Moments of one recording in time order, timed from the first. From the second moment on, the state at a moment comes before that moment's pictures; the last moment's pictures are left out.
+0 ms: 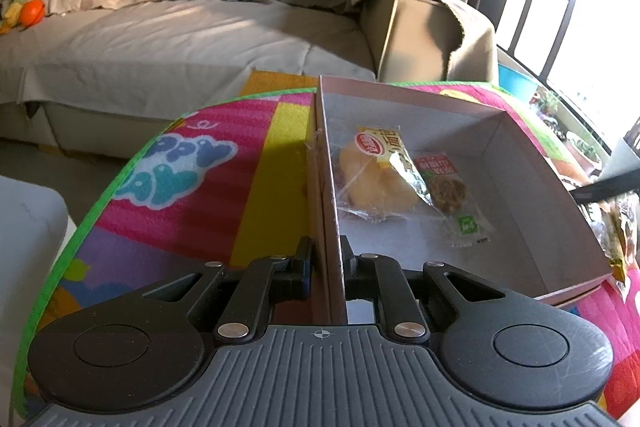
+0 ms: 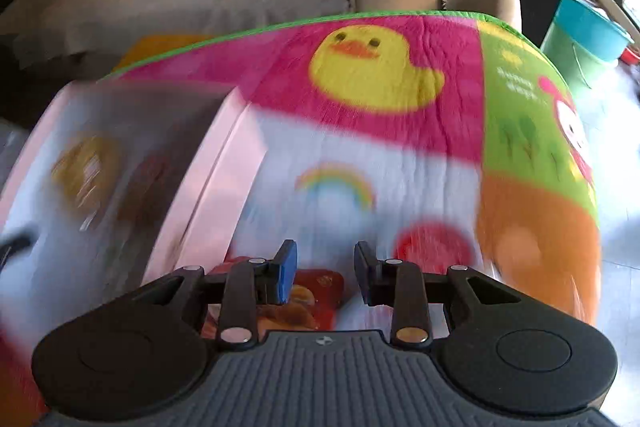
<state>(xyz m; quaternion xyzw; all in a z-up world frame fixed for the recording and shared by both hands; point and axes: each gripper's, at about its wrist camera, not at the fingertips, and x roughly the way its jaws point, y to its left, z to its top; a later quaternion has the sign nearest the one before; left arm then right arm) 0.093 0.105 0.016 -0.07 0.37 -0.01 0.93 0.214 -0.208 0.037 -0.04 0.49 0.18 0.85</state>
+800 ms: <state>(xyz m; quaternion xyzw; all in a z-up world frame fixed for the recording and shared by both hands) 0.092 0.105 0.018 -0.07 0.36 -0.01 0.93 0.123 -0.290 0.036 0.12 0.41 0.05 0.90</state>
